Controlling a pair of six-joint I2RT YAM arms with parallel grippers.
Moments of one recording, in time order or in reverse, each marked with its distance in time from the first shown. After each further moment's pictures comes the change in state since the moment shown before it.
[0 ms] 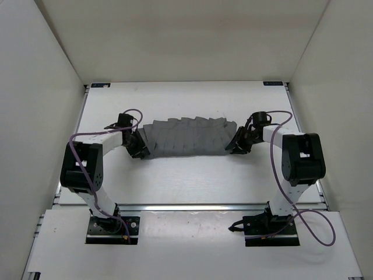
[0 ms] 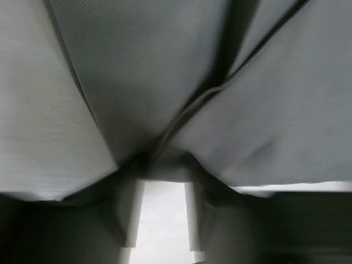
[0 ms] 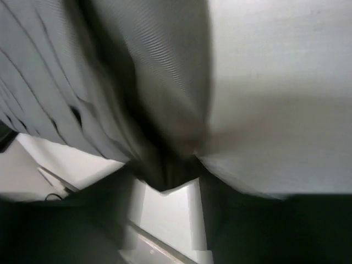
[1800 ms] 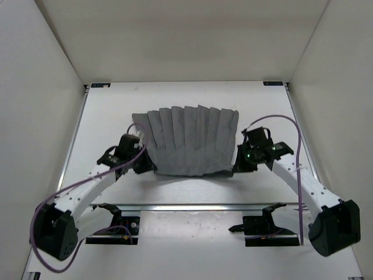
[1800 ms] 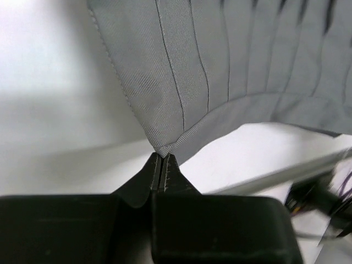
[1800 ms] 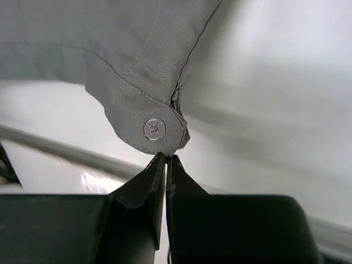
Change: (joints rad) left arm -0.283 -0.563 -0.259 -0.020 -0.022 -0.027; right arm 0.277 -0.628 -0.135 -0.380 0.285 -0.132
